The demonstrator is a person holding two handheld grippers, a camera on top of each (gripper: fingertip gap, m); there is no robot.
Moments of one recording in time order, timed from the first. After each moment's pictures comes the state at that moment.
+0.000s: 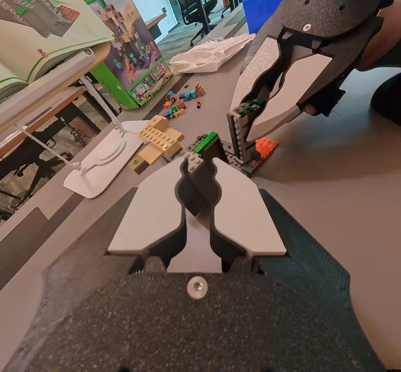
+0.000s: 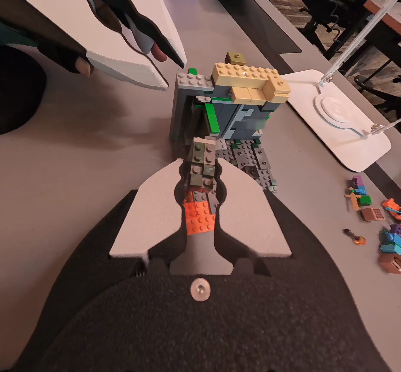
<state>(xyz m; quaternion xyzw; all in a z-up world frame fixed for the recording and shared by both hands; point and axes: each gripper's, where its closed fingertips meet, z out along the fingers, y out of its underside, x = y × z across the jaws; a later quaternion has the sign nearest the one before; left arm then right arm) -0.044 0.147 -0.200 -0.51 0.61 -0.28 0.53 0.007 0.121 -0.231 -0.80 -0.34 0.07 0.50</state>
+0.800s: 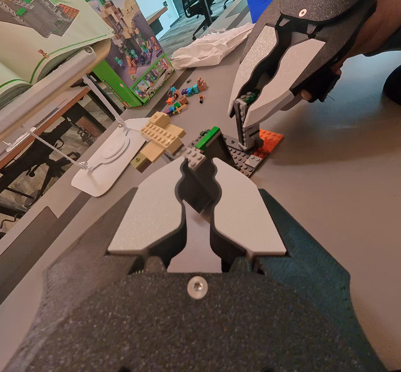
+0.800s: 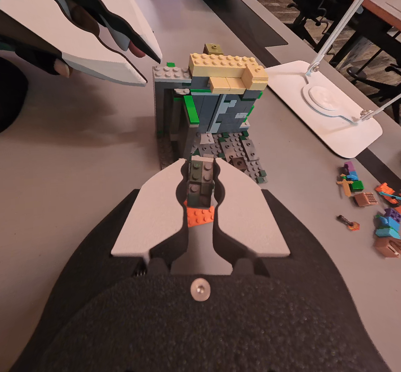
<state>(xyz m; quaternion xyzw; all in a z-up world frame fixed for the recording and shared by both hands) -0.045 0.149 -0.203 -0.51 0.62 -0.26 0.54 0.023 0.127 -0.232 -0.80 -0.31 0.07 0.50</state>
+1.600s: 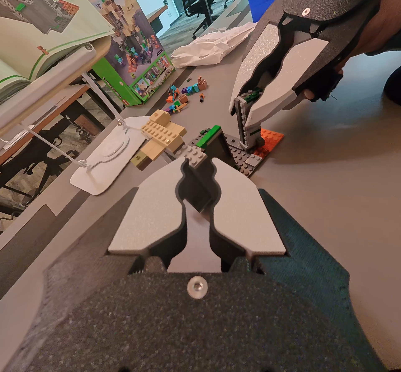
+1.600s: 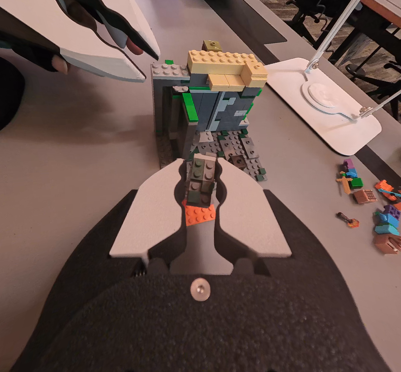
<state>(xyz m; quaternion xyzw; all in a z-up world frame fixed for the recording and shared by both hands) -0.046 0.151 -0.205 -0.51 0.62 -0.26 0.53 0.025 0.127 -0.234 -0.81 -0.31 0.06 0.50</state>
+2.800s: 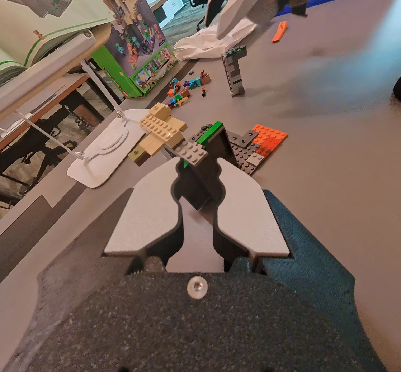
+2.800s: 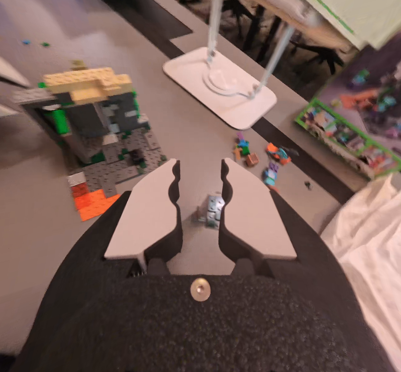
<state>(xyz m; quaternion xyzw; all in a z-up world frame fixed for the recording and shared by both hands) -0.044 0.154 -0.210 -0.53 0.61 -0.26 0.53 0.135 0.153 -0.176 -0.84 -0.22 0.01 0.50</state>
